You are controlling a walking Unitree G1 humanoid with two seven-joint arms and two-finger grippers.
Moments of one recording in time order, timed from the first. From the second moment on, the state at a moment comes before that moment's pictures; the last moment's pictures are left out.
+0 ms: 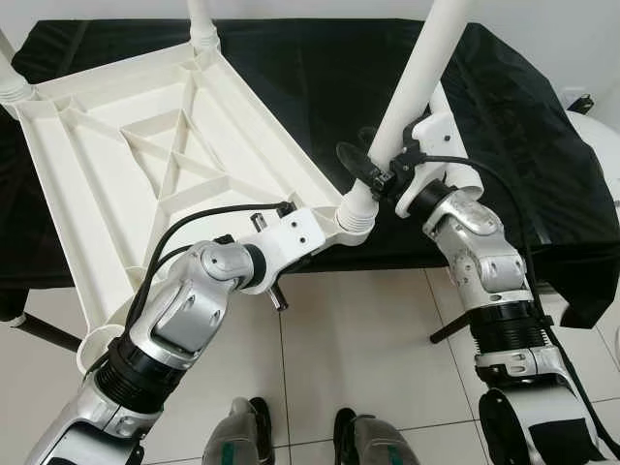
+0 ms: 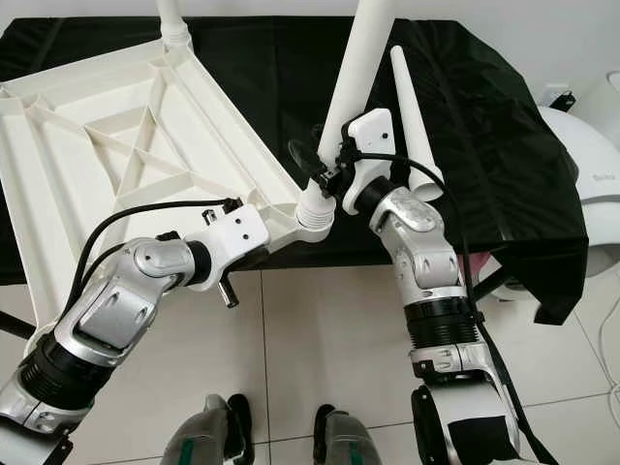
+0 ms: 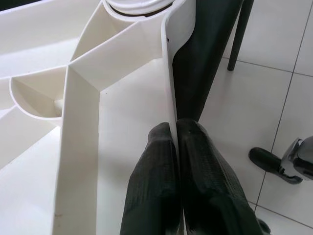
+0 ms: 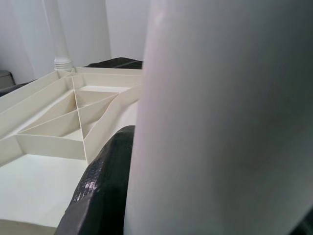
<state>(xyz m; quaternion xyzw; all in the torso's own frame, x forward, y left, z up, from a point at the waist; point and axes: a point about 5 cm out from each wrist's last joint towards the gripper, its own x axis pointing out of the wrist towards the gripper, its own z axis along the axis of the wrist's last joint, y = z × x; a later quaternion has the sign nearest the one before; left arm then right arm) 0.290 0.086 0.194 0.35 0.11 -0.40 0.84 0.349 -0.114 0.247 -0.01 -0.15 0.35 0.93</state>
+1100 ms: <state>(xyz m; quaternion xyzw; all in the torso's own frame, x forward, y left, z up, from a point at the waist) 0.292 0.108 0.196 0.37 0.11 -0.39 0.84 0.344 -0.116 0.255 0.03 -0.17 0.45 0.88</state>
